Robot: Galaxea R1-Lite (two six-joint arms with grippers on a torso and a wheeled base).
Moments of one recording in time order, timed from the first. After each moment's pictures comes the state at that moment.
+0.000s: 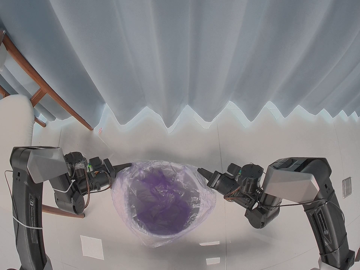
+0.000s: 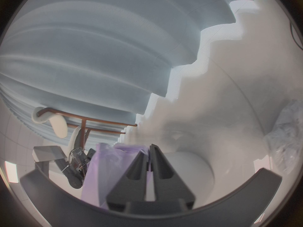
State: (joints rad) left arm -0.03 2.50 -0.82 -1.54 -0.81 -1.11; right arm 0.51 2.63 -1.00 -1.54 0.26 0.79
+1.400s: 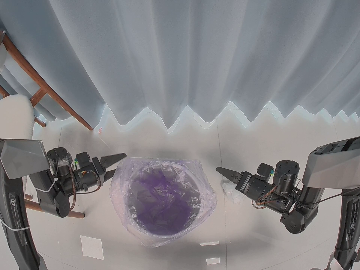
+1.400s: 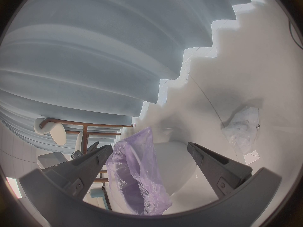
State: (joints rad) left arm -0.01 2.27 -0.59 -1.55 -0.81 -0.93; right arm 0.46 2.26 -0.50 -1.55 0.25 0.82
